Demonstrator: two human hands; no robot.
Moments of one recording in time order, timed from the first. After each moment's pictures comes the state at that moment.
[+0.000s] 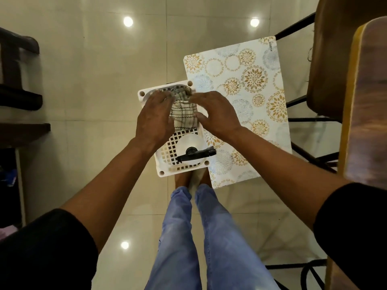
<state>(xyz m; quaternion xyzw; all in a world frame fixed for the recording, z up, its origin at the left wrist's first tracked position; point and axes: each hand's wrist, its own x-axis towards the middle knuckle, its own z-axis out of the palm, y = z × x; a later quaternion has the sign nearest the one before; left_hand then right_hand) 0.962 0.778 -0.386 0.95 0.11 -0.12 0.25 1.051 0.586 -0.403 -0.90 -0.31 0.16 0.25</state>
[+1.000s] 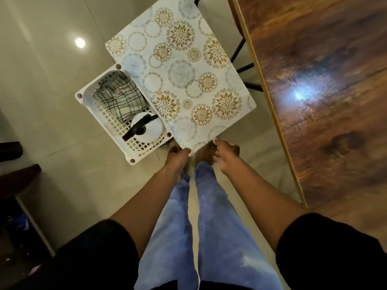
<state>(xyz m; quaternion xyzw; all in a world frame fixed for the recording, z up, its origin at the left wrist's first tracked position) 0.842 0.599 -0.405 0.56 0.49 -0.47 0.47 0.843 0.436 -0.440 -0.46 0.64 0.23 0.56</state>
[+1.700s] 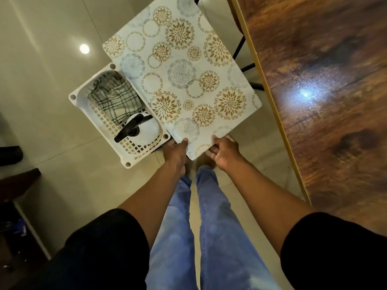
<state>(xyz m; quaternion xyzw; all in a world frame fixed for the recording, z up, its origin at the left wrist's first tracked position) 0.847 0.576 -0.473 0.54 0.54 -0.27 0.59 0.857 0.434 -0.444 -0.35 0.61 0.19 0.68</state>
